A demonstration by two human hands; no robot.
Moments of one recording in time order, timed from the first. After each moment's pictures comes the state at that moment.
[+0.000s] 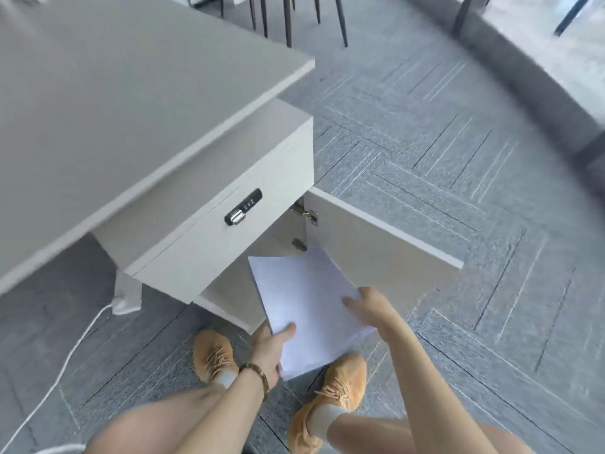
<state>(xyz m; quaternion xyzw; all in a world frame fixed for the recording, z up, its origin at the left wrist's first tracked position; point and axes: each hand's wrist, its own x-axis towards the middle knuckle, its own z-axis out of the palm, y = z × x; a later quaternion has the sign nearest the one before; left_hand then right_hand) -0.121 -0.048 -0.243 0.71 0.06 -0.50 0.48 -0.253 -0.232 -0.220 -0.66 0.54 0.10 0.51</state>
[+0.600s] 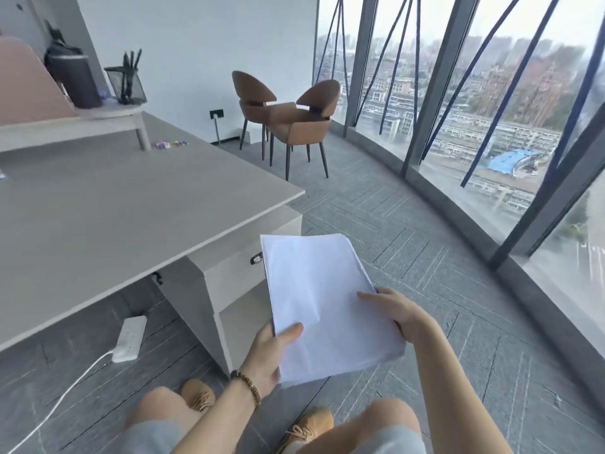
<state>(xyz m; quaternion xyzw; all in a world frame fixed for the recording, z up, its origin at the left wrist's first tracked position) -0.228 0.039 0.018 0.58 -0.15 -0.49 0.64 -0.389 -0.158 0.067 -0.63 0.43 -0.10 0.63</state>
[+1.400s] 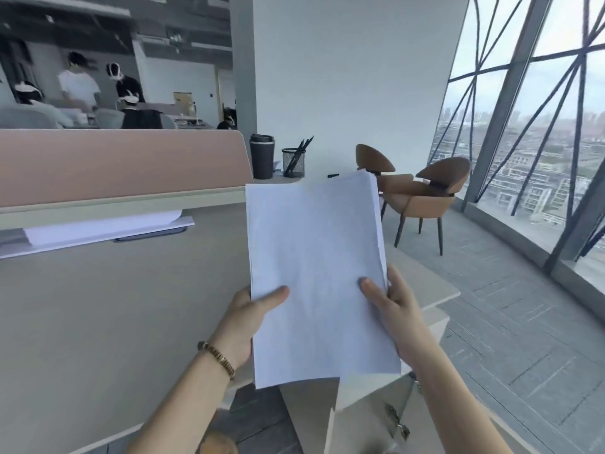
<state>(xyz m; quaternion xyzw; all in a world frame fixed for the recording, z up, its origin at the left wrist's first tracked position) 0.036 0.157 0.177 0.60 -0.15 -0.24 0.75 -0.094 -0.048 0.184 -0.66 0.13 -0.26 0.69</state>
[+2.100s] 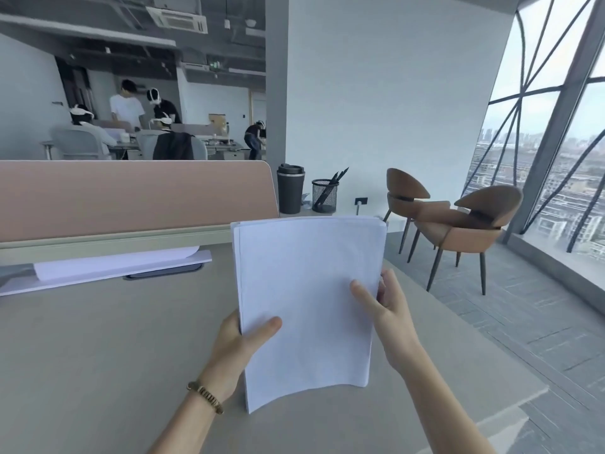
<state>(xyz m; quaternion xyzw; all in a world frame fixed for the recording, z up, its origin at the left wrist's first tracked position) 0.160 0.147 0.177 0.63 -0.17 -0.11 0.75 0.073 -0.077 0.215 -0.69 0.05 -0.28 0.67</state>
